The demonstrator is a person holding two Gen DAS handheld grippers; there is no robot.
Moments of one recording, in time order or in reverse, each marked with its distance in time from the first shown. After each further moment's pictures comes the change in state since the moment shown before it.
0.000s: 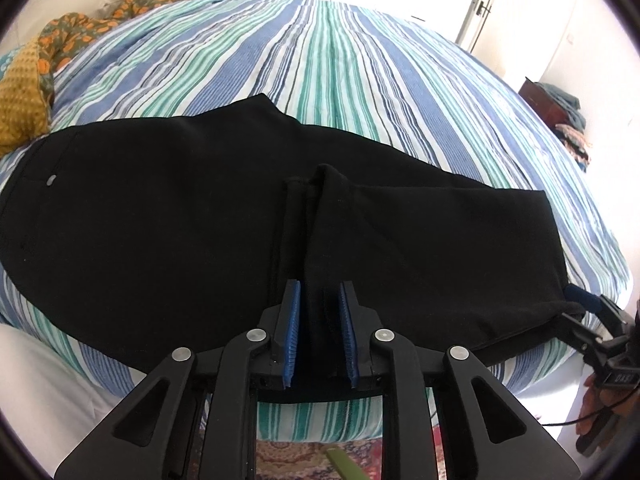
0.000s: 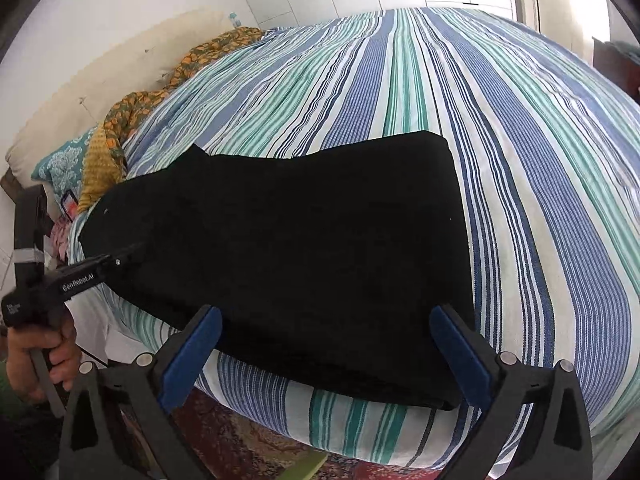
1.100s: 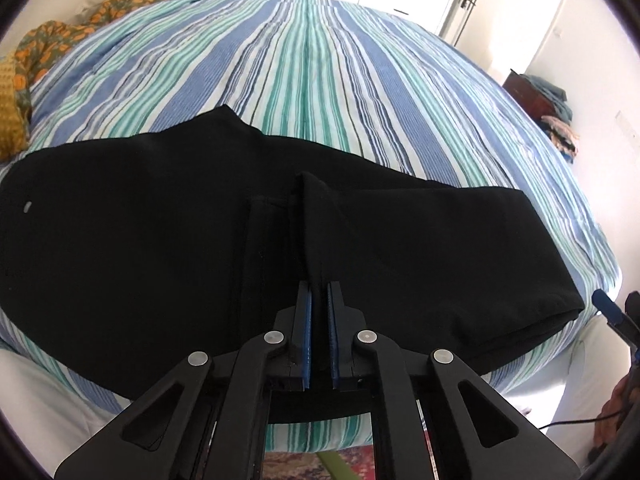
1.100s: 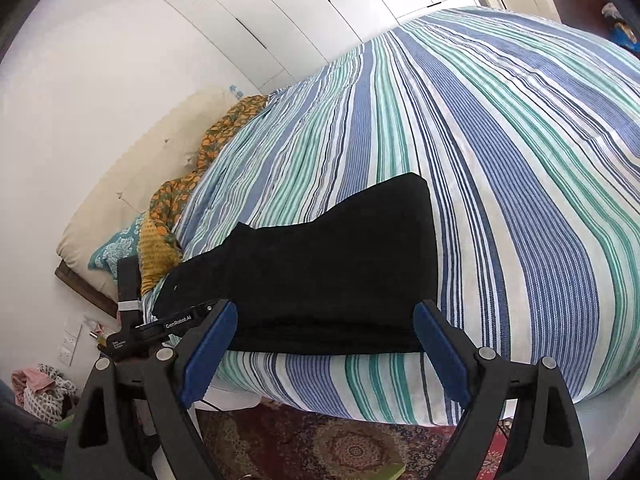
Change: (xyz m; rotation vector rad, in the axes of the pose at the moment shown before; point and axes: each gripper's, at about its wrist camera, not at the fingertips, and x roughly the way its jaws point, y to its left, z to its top) left arm -0.005 -0.020 0.015 0.034 0.011 -0.047; right arm -0.086 -0.048 -0.012 0.273 -0.181 0.219
